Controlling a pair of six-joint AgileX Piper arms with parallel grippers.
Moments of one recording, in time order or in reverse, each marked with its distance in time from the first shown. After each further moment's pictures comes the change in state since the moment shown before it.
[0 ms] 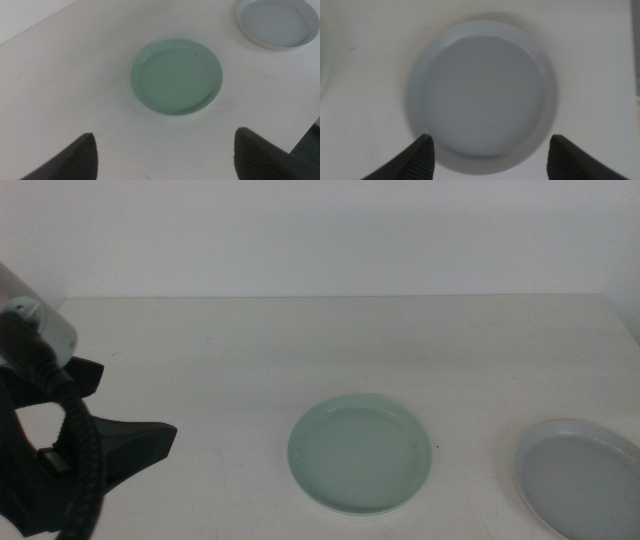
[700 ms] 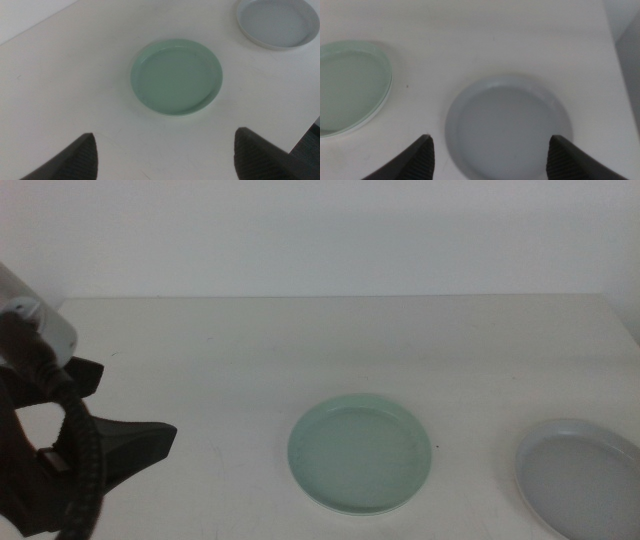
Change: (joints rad) left arm 0.000 0.000 0.000 0.000 0.000 0.000; right arm 0.144 -0.497 0.249 -0.024 -0.167 0.034
